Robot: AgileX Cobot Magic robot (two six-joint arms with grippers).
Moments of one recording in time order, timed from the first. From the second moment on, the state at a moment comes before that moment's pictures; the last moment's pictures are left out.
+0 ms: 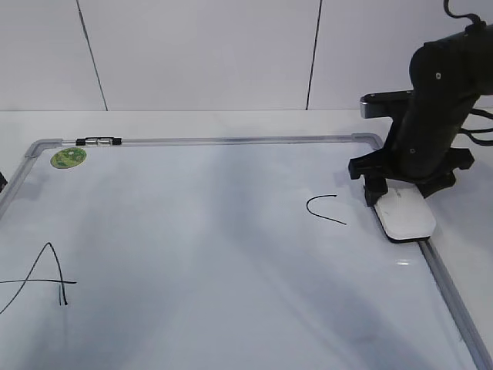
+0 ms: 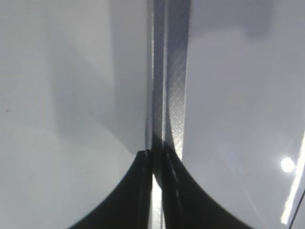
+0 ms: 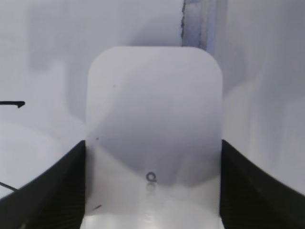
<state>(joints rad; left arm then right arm) 0.14 1.96 -1.26 -0.18 0.97 0.20 0.22 1.94 -1.34 -0.18 0.84 0.30</state>
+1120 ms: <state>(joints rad) 0.14 1.96 -1.26 -0.18 0.97 0.20 0.22 1.97 -1.35 -0.07 0.85 0.17</state>
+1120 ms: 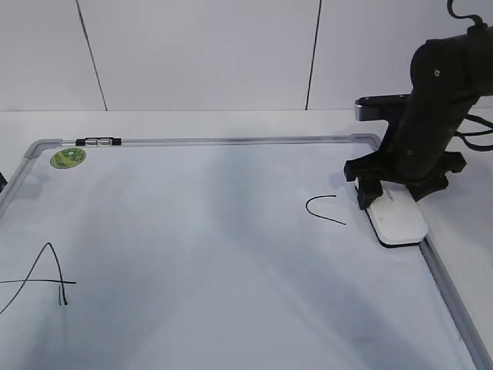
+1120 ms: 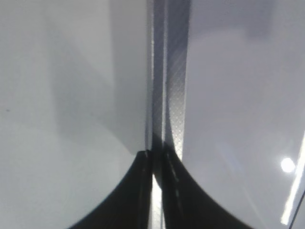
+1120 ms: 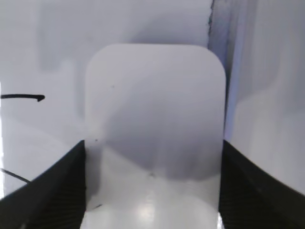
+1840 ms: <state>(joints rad) 0.14 1.96 -1.26 -0.18 0.97 0.20 0.22 1.97 -1.35 -0.06 0.85 0.21</state>
